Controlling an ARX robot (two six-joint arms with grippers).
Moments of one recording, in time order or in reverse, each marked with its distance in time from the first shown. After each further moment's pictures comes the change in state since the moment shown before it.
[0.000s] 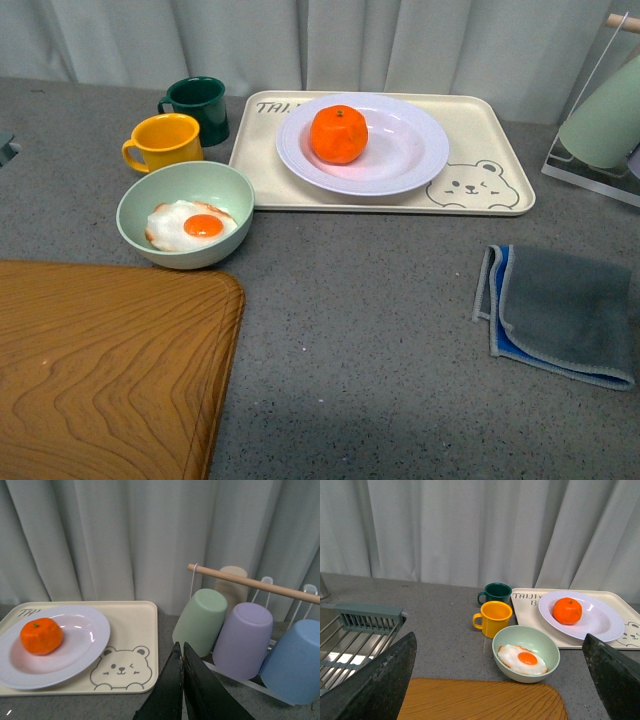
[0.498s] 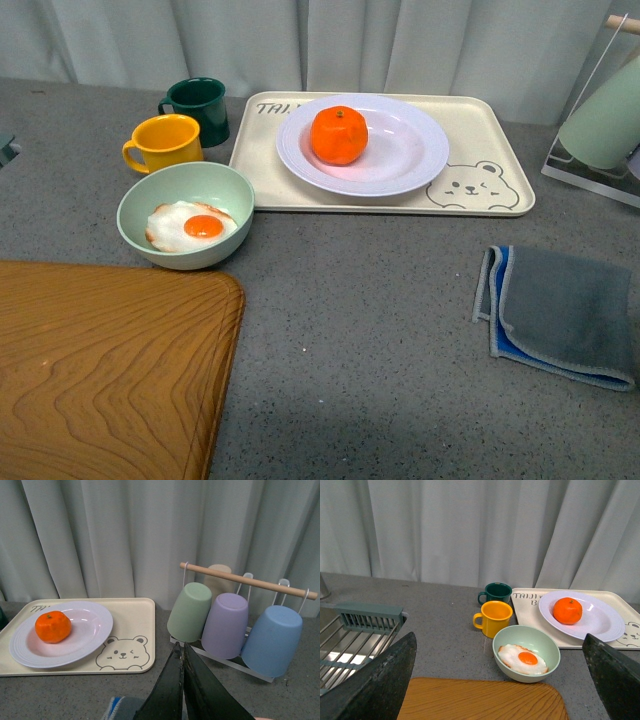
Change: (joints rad) left arm 0.000 0.000 0.000 0.000 0.000 0.000; right arm -0.041 -0.414 -0.175 -0.217 -0.035 0.000
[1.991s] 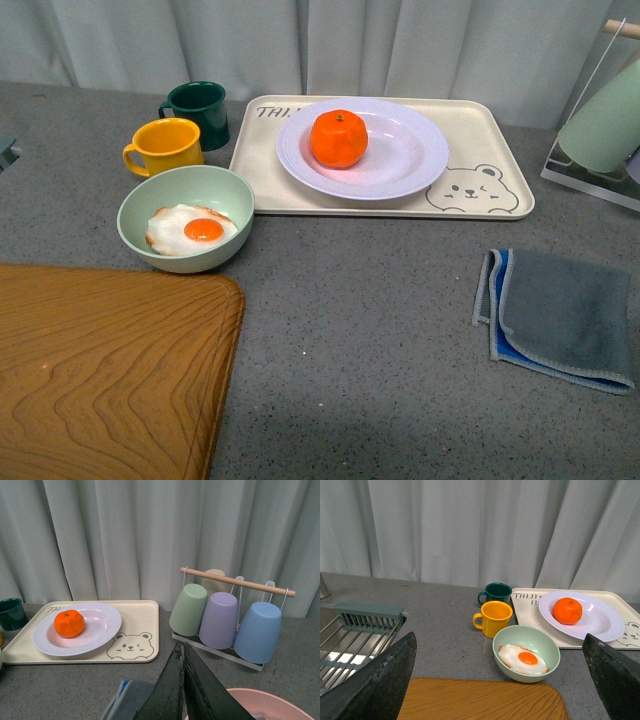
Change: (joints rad) left arm 0.000 0.000 0.000 0.000 0.000 0.000; right arm 0.000 -0.870 -0.066 -0.777 -0.001 0.000
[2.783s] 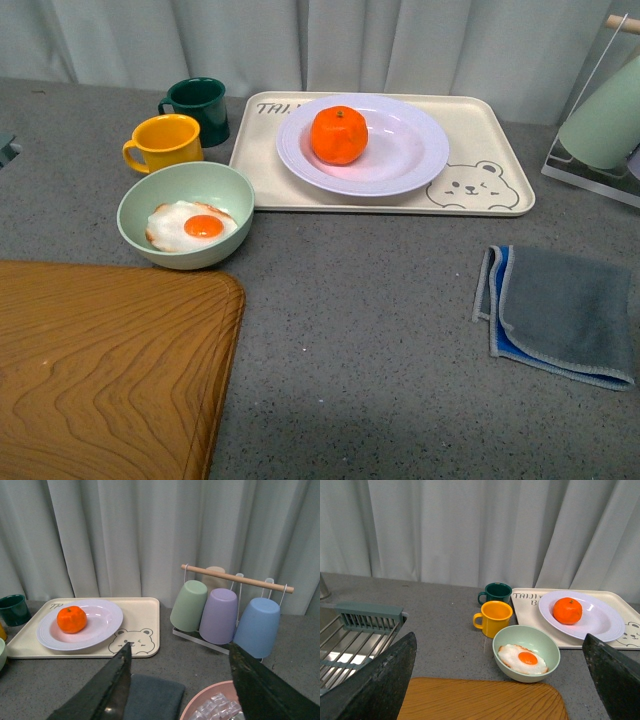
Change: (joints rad) left arm 0.000 0.000 0.000 -0.001 0.000 0.000; right arm 0.000 -0.168 0.001 -0.174 -0.003 -0.001
